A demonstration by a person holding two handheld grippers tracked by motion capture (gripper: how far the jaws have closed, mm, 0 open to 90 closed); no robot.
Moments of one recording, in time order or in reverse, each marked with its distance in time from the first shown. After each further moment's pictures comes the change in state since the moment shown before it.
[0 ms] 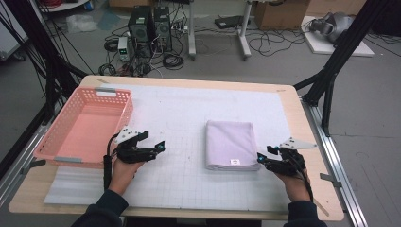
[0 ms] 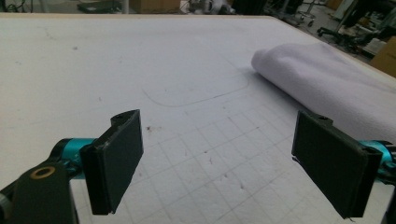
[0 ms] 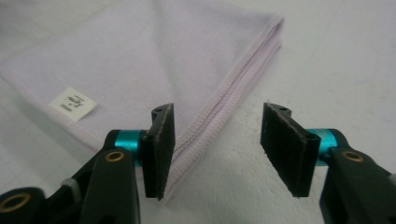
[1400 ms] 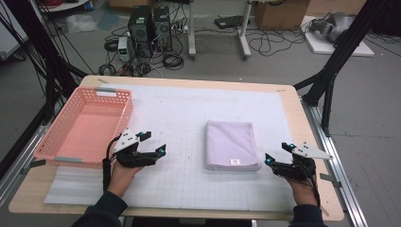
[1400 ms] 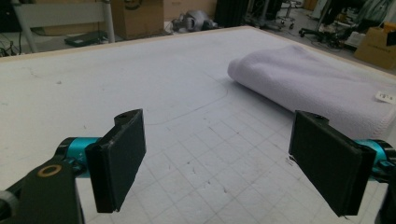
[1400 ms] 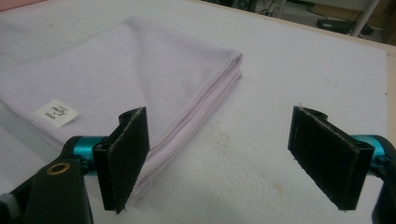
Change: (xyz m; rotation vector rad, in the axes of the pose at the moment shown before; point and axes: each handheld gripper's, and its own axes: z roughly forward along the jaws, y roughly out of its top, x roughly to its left) left arm -0.009 -0.002 -0.009 -0.065 -0.050 0.119; right arm -0.005 -0.010 -0.019 -0.139 -0.081 -0.053
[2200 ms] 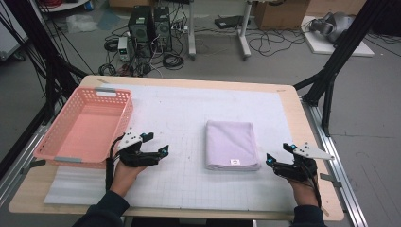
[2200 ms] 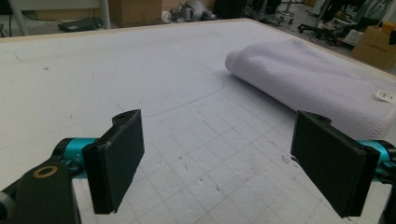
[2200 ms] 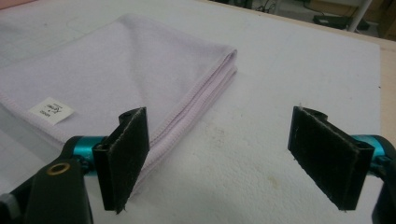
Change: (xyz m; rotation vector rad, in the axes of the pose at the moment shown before) left arm -0.003 -0.002 0.010 0.040 -0.008 -0.043; right arm -0.004 -0.002 -0.003 0.010 -0.016 0.015
